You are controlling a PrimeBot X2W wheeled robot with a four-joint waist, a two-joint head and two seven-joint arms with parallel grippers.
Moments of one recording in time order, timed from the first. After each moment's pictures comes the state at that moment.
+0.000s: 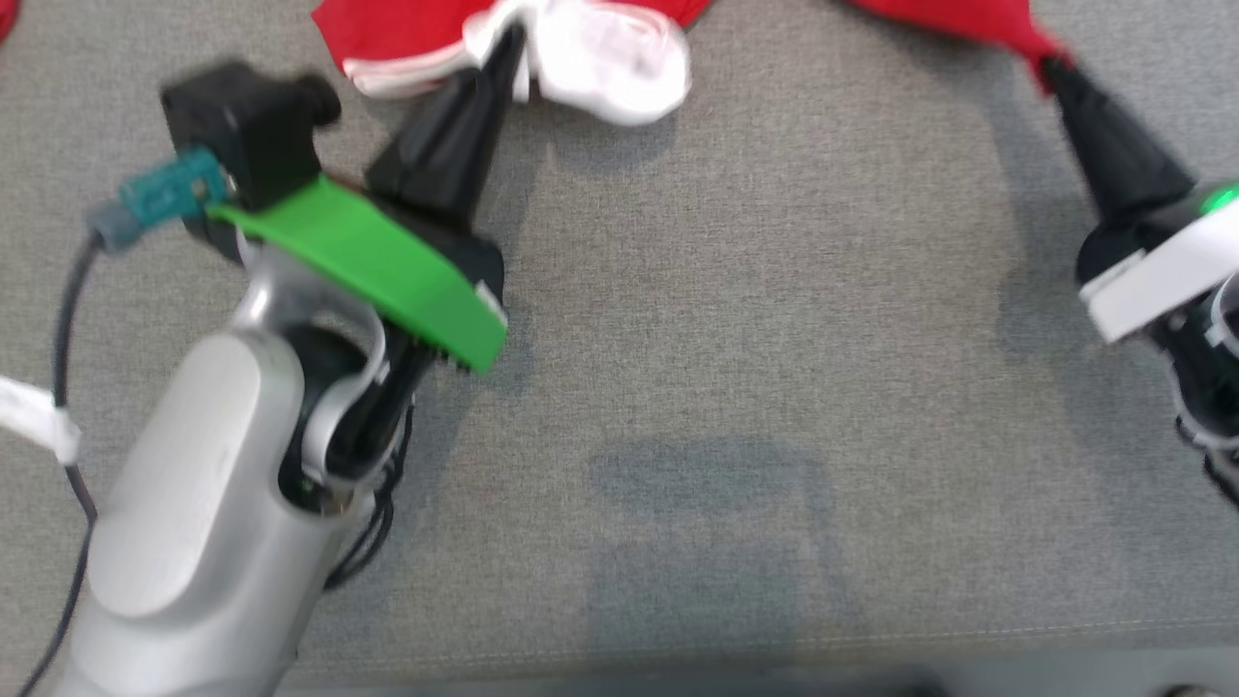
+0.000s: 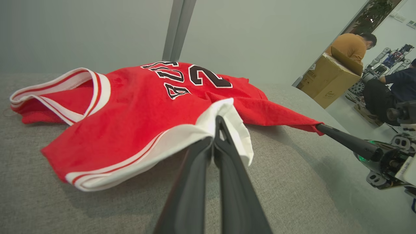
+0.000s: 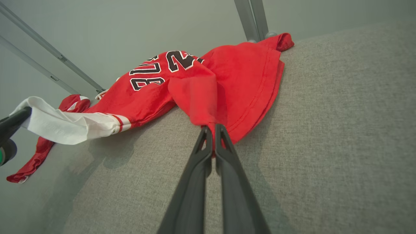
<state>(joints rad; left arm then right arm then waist) -0.63 0.16 -0.46 -0.13 -0.71 0.03 0.17 -0.48 -0.62 0.48 -0.05 1.00 -0.01 -0.04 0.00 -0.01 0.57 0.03</state>
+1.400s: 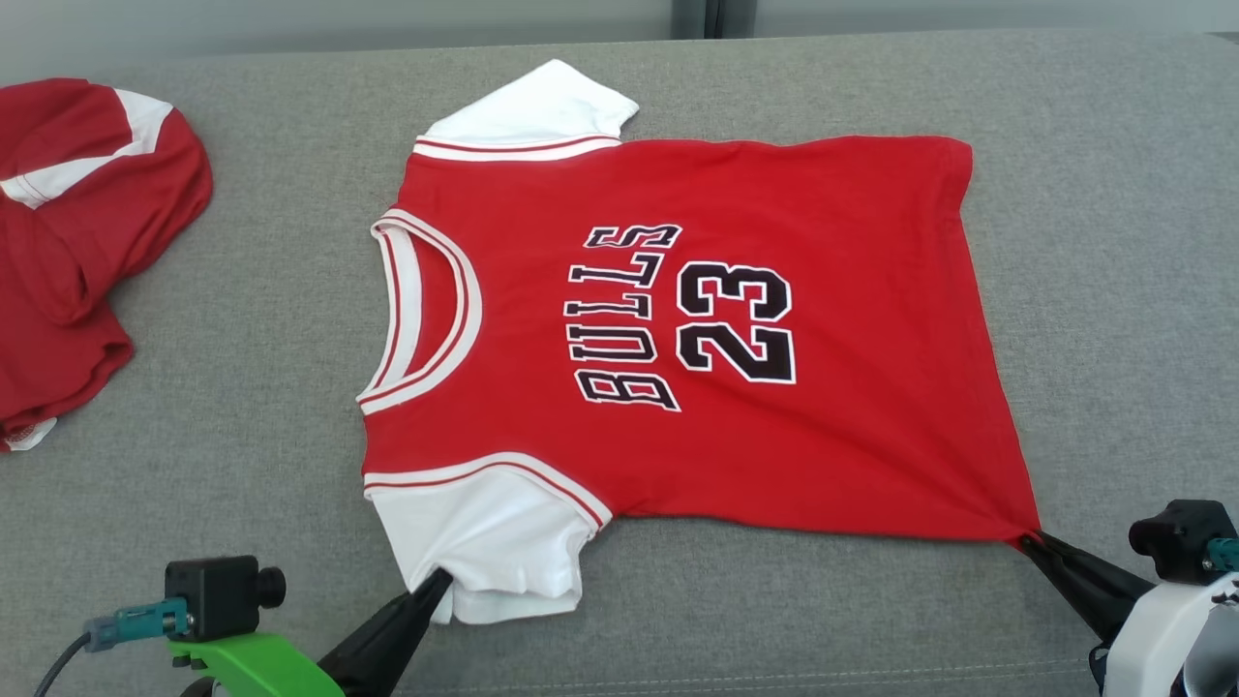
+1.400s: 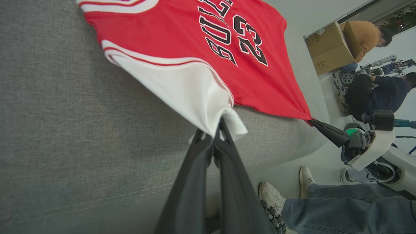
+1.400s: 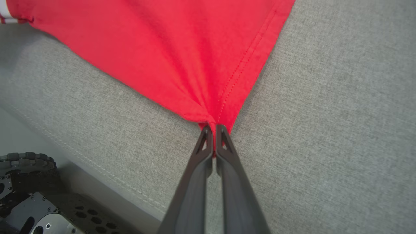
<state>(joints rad) 0.17 0.41 -0.36 -0.39 -1.06 0.09 0.31 0.00 -0.81 0.74 0.08 0.73 0.02 -0.11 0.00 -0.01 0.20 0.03</state>
